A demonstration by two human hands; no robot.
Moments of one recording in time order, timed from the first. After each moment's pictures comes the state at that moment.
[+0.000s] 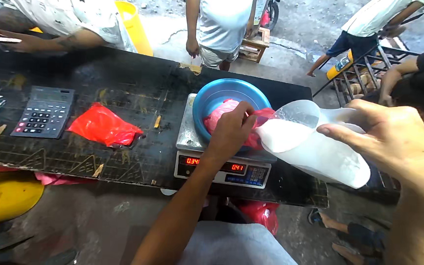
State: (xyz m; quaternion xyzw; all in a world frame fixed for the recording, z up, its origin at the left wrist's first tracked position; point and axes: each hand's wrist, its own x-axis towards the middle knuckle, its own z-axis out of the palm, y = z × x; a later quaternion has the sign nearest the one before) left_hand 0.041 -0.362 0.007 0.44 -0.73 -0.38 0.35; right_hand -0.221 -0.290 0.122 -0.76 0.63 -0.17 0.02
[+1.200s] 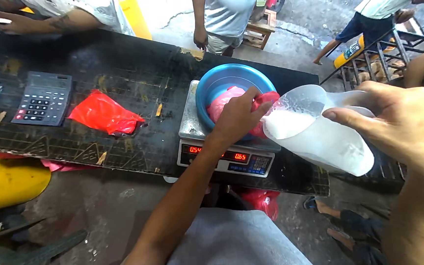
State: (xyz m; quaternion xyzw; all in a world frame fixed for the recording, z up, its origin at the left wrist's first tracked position) left_hand 0.037 -0.376 0.003 0.45 -0.75 -0.39 0.30; right_hand -0.217 -0.296 0.119 -0.77 0.62 -0.16 0.03
